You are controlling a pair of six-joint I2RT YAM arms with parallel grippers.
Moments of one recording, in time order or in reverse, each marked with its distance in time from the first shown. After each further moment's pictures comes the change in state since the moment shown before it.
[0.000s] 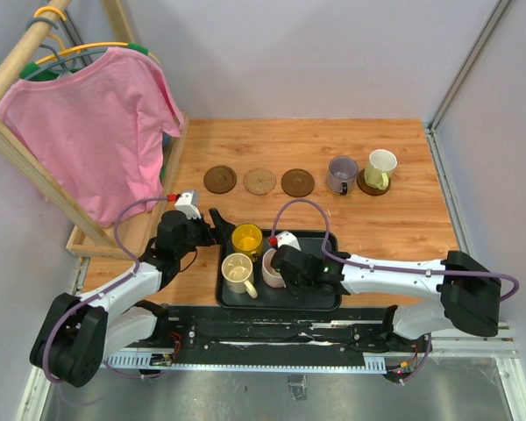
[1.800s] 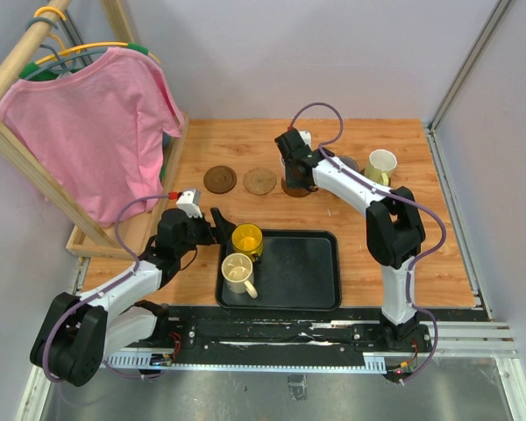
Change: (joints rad) left arm 0.000 0.003 0.019 -0.017 0.012 0.035; right arm -0.608 0.651 0.903 -0.162 0.084 -0.113
